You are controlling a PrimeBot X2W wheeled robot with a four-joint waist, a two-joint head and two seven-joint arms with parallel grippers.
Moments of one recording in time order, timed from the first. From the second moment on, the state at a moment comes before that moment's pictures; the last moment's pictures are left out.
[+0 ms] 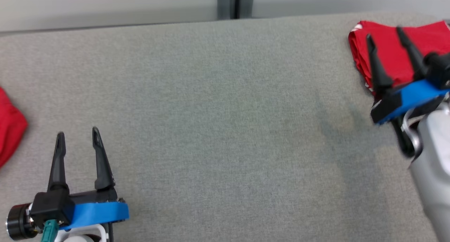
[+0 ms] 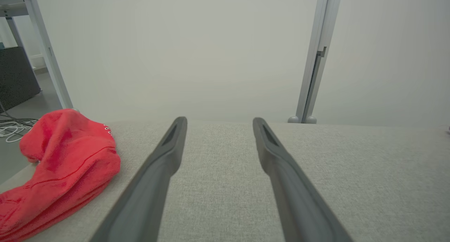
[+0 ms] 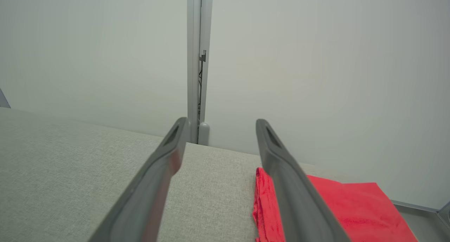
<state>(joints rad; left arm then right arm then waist) -0.04 0.08 0.02 0.00 -0.10 0.05 -0.26 -0.75 -0.36 0.22 0.62 0.31 0.13 -0.26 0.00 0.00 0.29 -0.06</state>
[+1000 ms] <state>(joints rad) 0.07 0.07 0.05 0.17 -0.07 -0.01 -0.26 -0.03 -0.08 -0.01 0.26 0.16 0.13 -0.26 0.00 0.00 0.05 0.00</state>
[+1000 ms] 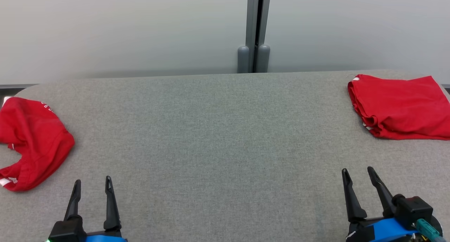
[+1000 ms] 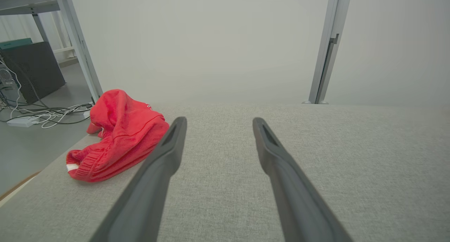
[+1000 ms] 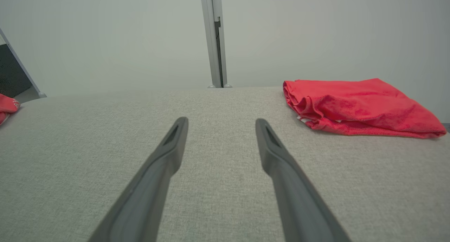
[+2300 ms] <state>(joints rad) 0.08 0.08 0.08 0.18 -0.07 0.00 -0.26 0.03 -0.05 0.01 0.20 0.13 0.13 -0.22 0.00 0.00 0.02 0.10</state>
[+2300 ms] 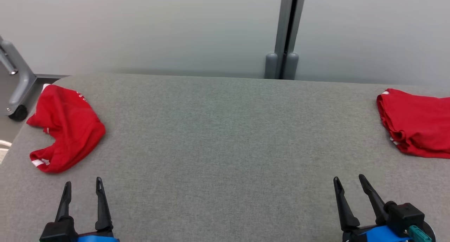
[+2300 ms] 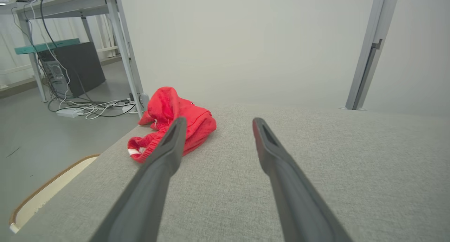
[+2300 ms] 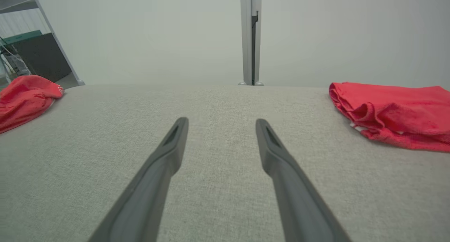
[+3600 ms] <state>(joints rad) 0.10 0.10 0.14 0.14 -0.09 0.03 -0.26 0.03 -0.05 0.04 0.21 0.13 0.13 -0.22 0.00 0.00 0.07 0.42</state>
